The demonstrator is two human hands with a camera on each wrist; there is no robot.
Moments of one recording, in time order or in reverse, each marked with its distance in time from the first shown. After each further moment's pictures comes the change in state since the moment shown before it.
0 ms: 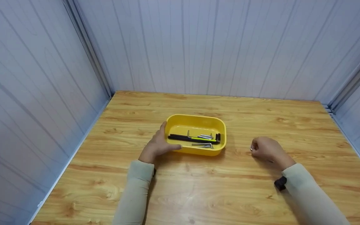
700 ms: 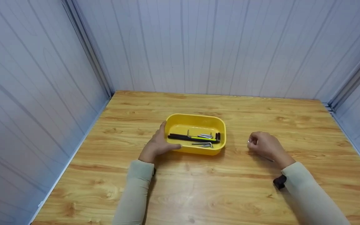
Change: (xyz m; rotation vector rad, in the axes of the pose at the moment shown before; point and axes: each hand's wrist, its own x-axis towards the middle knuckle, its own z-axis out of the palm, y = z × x) left_hand -0.001 0.001 -0.001 0.009 -0.004 0.003; right_hand 0.003 -0.006 0.002 0.060 0.205 -0.033
